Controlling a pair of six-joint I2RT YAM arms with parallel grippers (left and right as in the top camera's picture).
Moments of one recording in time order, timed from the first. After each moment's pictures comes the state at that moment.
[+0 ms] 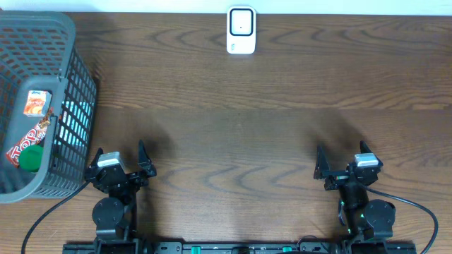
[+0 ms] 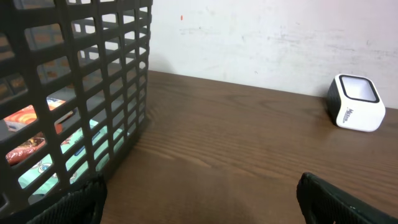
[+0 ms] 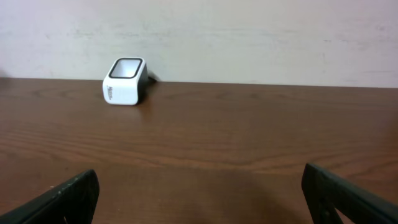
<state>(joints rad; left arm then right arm) 0.02 0.01 0.04 -0.13 -0.14 -0.11 0.05 0.01 0.01 -0.07 -0.06 0.02</state>
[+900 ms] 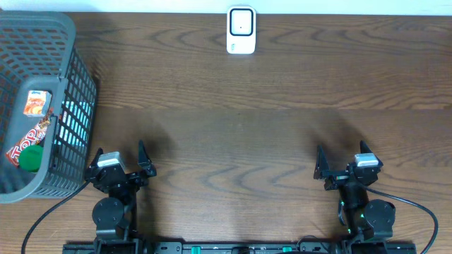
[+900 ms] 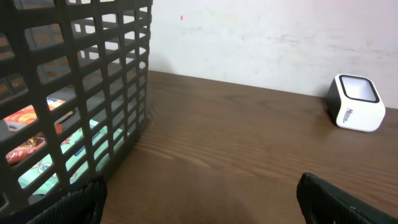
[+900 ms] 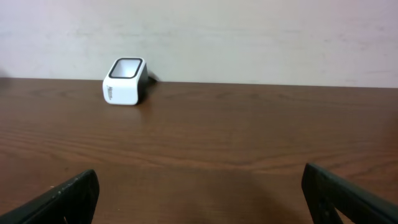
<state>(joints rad) 0.02 0.01 0.04 -0.13 -0.14 -0.11 0.05 0.01 0.01 -0.07 -0.06 0.02</state>
